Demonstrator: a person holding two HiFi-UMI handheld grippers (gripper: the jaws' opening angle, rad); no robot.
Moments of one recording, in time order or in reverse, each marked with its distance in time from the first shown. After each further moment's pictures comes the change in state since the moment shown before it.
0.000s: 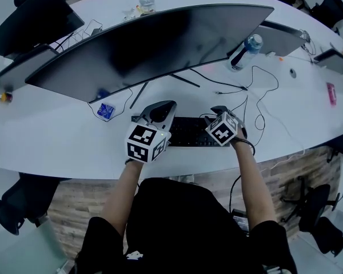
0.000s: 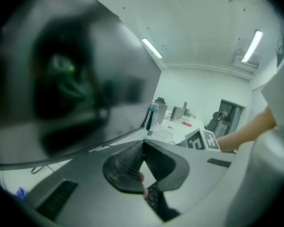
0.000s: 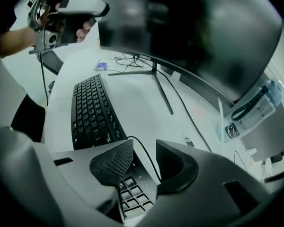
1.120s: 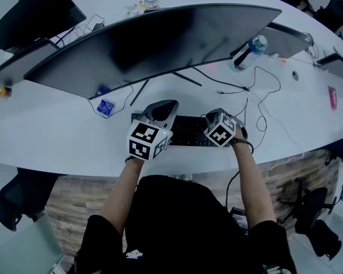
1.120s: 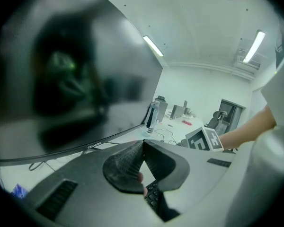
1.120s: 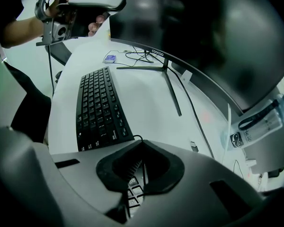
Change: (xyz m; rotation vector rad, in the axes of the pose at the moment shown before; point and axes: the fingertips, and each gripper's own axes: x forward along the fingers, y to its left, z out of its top) left arm 0.007 0.004 -0.012 -0.014 0.023 -0.004; right arm 0.007 0.015 0.000 -0.112 0.059 0.043
